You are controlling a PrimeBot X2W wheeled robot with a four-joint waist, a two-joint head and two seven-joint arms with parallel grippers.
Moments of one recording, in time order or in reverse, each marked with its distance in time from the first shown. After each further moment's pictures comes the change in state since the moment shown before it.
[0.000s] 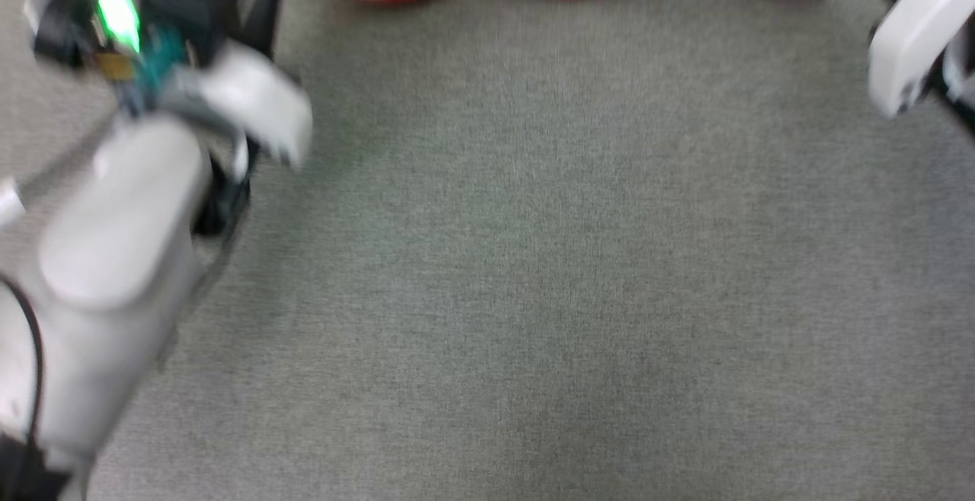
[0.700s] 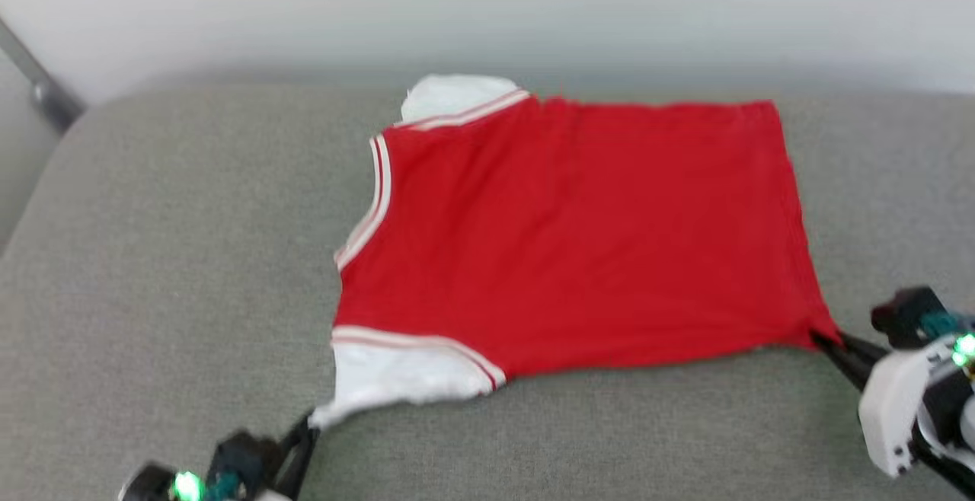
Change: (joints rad) left arm 0.867 0.145 -0.057 -0.283 -0.115 0.116 0.039; right arm 0.688 -0.182 0.048 -0.220 0.141 0.000 0.033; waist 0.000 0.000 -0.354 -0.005
